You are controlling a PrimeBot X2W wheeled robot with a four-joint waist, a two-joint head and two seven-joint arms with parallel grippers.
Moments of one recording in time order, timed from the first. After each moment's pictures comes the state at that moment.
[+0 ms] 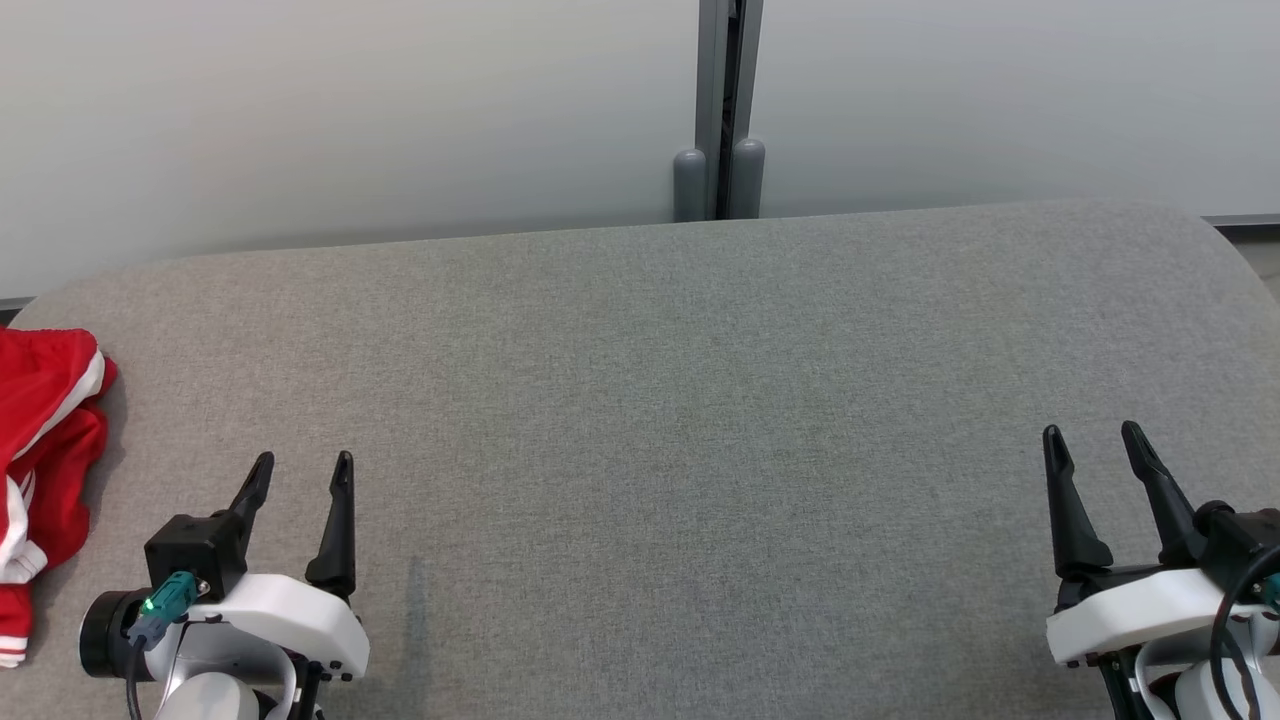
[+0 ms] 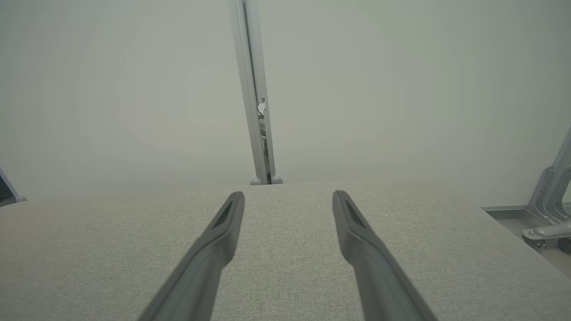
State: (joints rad) left arm -0.15 0.16 -0.06 0.35 -0.25 -0.01 -0.15; right arm -0.14 -0.13 0.01 0.30 0.24 0.13 -0.26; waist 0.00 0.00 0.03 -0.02
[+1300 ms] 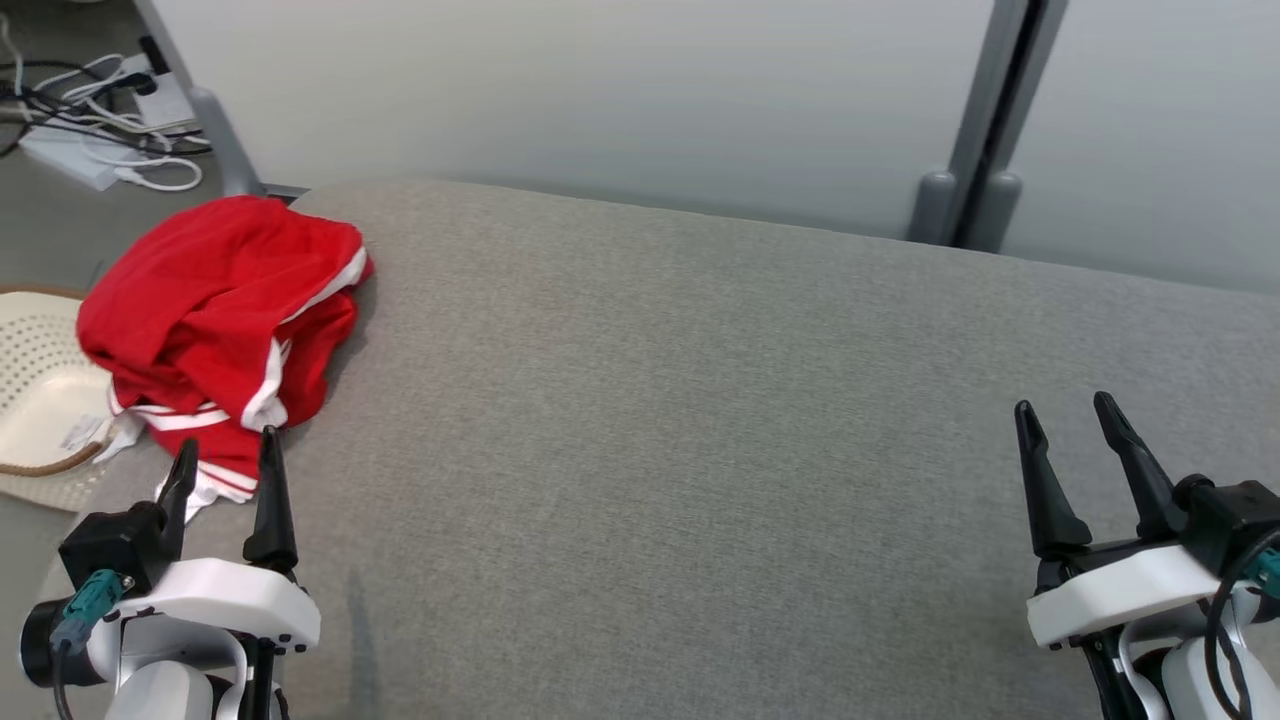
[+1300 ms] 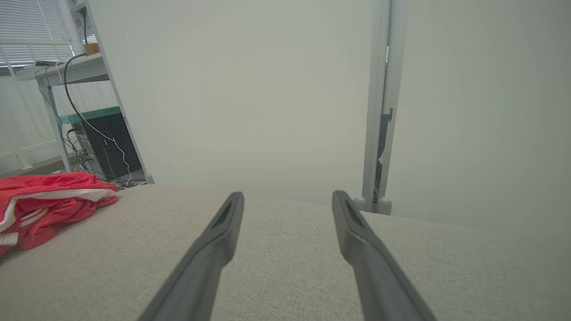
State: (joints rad) left arm -0.17 0.18 -0.01 0.36 -0.33 0.03 -0.19; right arm -0.15 -0.14 0.05 0.23 0.25 0.13 -0.22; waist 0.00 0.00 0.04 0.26
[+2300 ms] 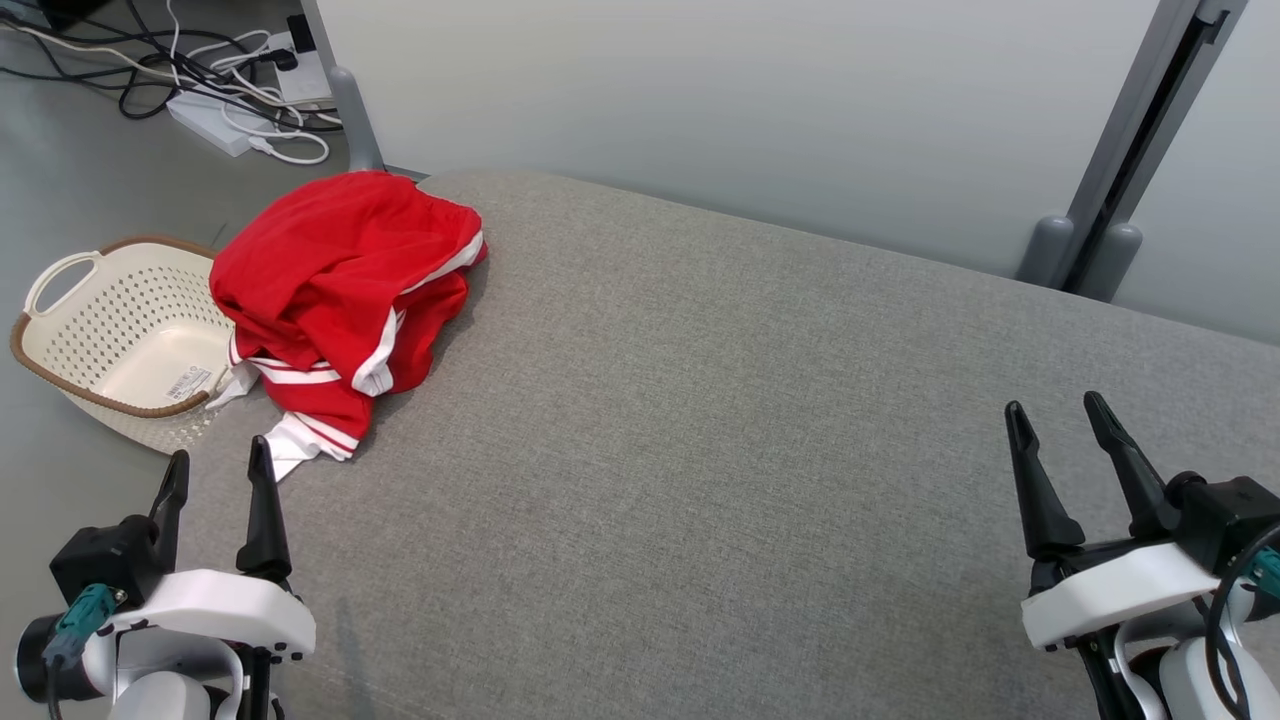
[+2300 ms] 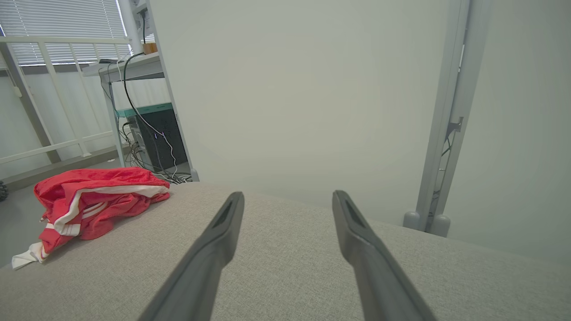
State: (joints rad) left arm -0.15 0.18 -0.01 0.36 -0.36 0.05 -0.22; right arm -0.15 -0.13 0.07 0.20 0.26 0.13 -0.18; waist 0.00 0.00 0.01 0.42
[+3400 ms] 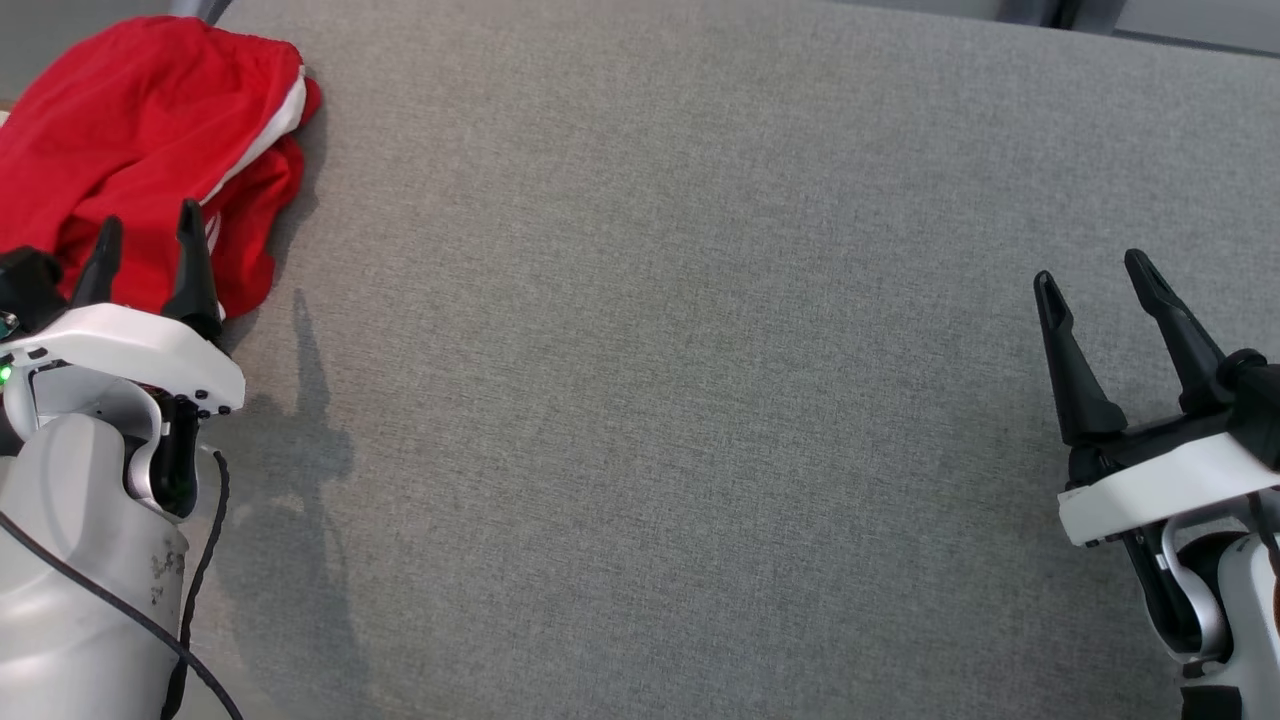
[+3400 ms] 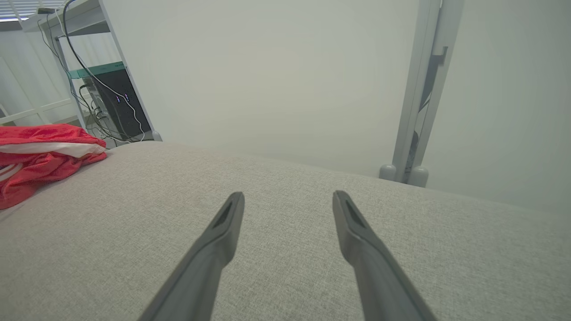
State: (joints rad) left arm -0.68 0.25 -0.02 0.77 -0.44 -0.06 -0.17; right arm -0.27 -0.21 0.08 0.04 0.23 0.13 -0.08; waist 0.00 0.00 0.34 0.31
